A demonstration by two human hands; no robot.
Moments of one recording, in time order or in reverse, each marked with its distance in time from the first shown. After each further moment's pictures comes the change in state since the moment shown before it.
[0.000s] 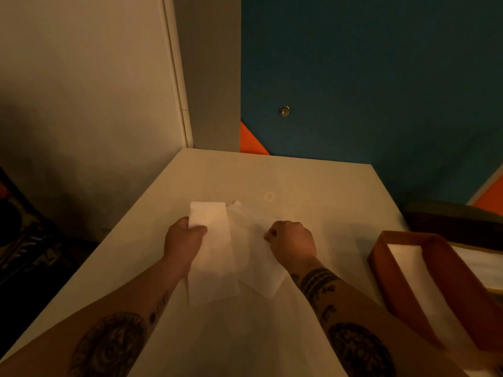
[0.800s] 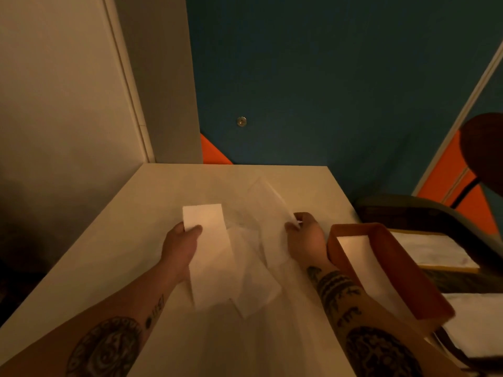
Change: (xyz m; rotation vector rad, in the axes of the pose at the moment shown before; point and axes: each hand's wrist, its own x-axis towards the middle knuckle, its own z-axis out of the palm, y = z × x) left_hand -0.013 0.014 0.068 -0.193 -0.191 -0.074; right_hand -0.029 0.081 -0.057 0.632 0.294 0.330
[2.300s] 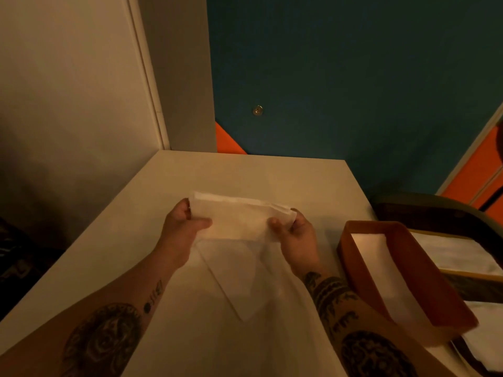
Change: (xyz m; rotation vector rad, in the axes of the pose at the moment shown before) left_hand -0.010 0.012 -0.019 -0.172 -0.161 0.203; right_hand -0.010 0.018 0.044 0.628 -0.243 -0.198
